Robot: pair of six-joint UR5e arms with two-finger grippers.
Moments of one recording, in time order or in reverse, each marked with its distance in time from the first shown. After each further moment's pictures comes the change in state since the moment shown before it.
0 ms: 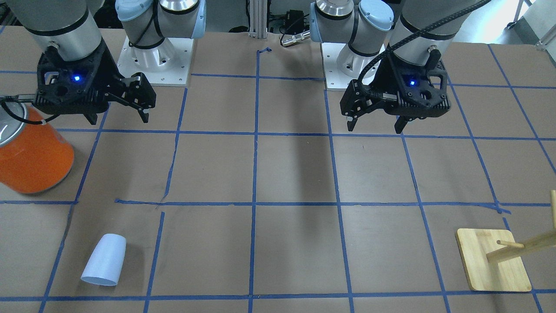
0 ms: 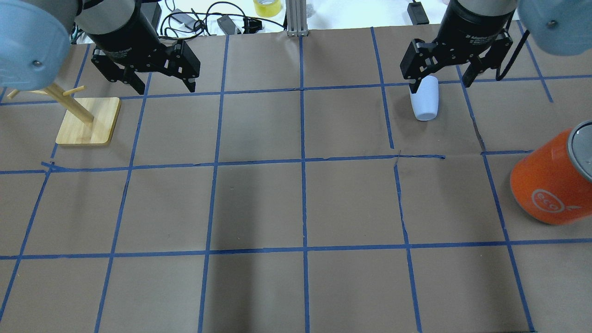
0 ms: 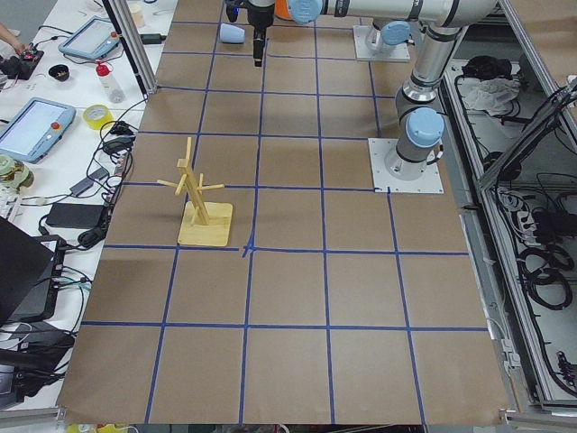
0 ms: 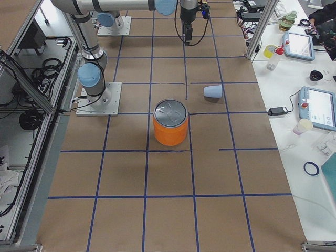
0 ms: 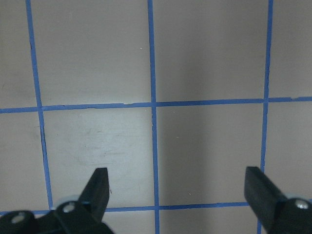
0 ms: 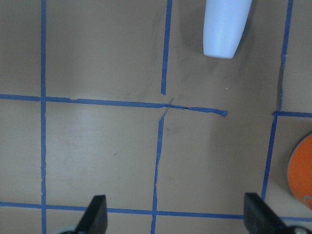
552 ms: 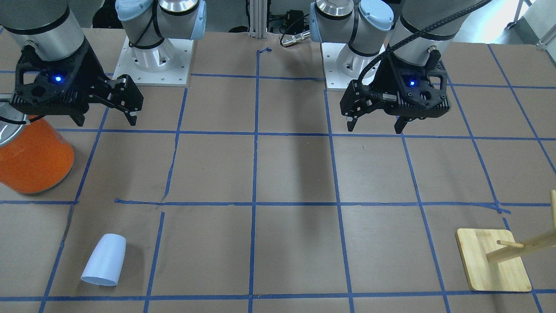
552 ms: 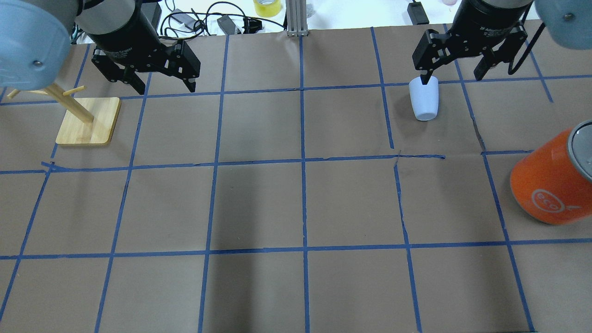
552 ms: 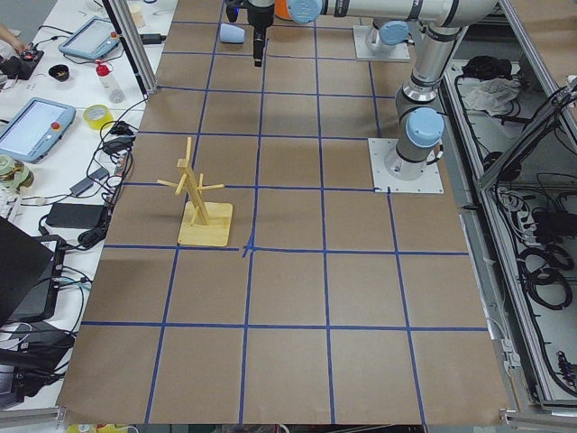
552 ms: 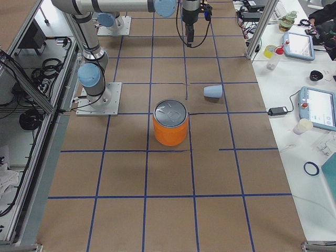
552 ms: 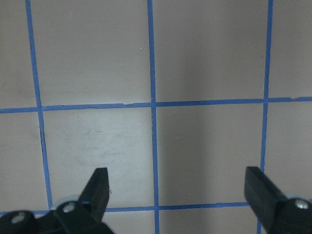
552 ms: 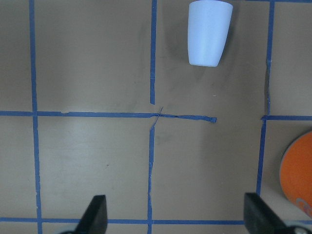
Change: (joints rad) left arm 0.000 -0.001 0.000 0.000 0.000 0.000; right arm -0.022 -0.001 -0.002 -0.026 -0.004 0.013
